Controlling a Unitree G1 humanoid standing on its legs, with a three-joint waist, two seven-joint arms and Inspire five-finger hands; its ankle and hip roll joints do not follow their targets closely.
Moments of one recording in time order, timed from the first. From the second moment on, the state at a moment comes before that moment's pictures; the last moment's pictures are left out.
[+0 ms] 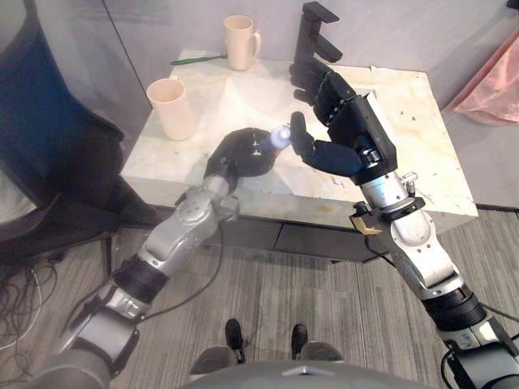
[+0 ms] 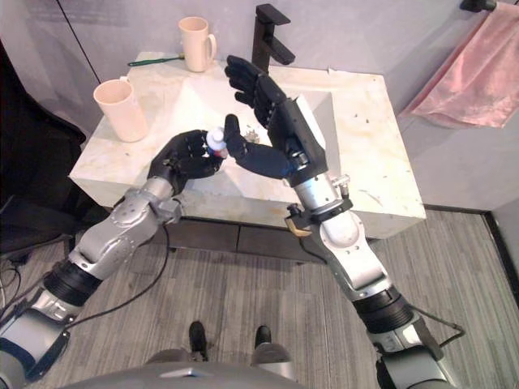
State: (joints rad) left arm -0.47 0.49 -0.47 -0.03 -0.72 0.14 0.30; right arm -0.29 -0.57 0.29 -0.23 0.36 -0.34 -0.06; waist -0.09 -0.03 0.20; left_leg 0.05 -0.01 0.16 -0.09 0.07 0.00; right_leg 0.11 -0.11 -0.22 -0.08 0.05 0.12
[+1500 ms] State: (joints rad) left arm -0.46 0.51 -0.47 -0.03 -0.66 0.14 0.28; right arm -0.11 -0.55 0.24 -0.21 0.52 -0.37 0.17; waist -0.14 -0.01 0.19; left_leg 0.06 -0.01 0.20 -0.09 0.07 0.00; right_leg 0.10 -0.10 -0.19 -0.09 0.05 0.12
